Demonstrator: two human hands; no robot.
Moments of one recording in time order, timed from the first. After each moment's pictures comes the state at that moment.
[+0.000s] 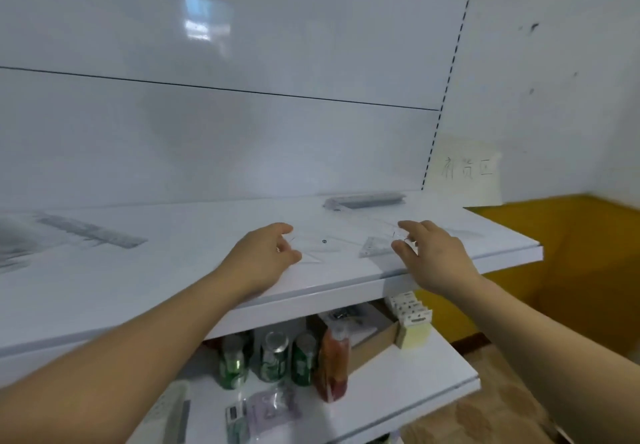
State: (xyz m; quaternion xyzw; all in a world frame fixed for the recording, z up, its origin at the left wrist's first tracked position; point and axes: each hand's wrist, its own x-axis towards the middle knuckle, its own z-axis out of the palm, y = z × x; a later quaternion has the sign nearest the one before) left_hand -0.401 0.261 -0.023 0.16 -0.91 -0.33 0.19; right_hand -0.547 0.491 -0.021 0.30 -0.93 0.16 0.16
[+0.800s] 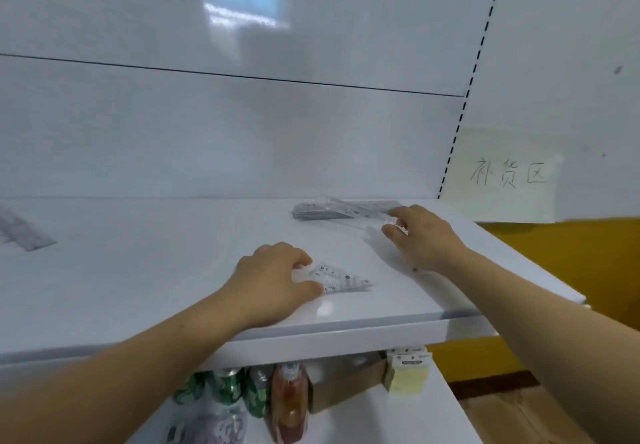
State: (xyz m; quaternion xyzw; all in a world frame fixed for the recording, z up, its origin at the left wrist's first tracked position) left_hand -0.522 0.354 -0.025 0.24 -0.95 -0.19 0.11; right_hand -0.743 0.490 -0.015 0.39 -0.90 0.18 0.08
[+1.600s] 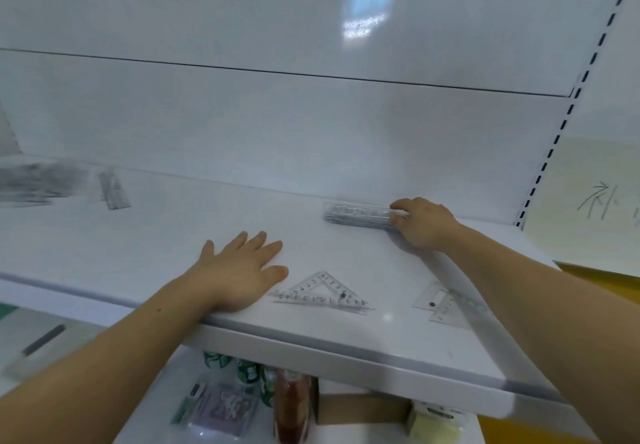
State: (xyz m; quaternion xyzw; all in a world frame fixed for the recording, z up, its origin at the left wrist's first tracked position) left_hand -0.521 0.339 -0.034 0.44 -0.89 -0.07 -0.05; right_hand -0.830 0.402 -0.015 0.54 -0.84 0.10 0.01
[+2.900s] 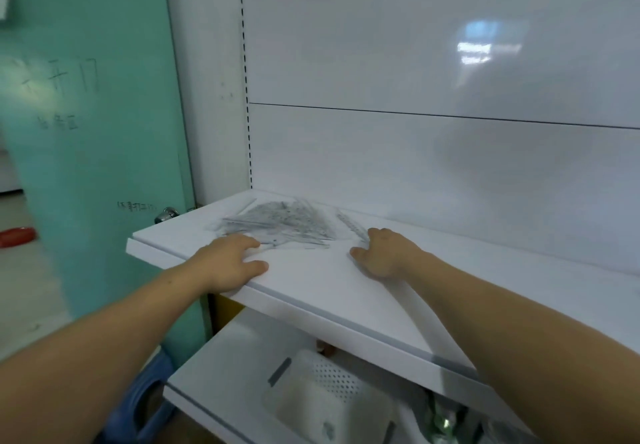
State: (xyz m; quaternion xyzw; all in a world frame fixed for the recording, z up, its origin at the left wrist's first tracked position) left_hand -0.108 0.094 -0.013 0.57 -0.80 -0.11 0.12; right_hand -0.383 0.132 -0.002 0.64 -0.76 0.07 -0.05
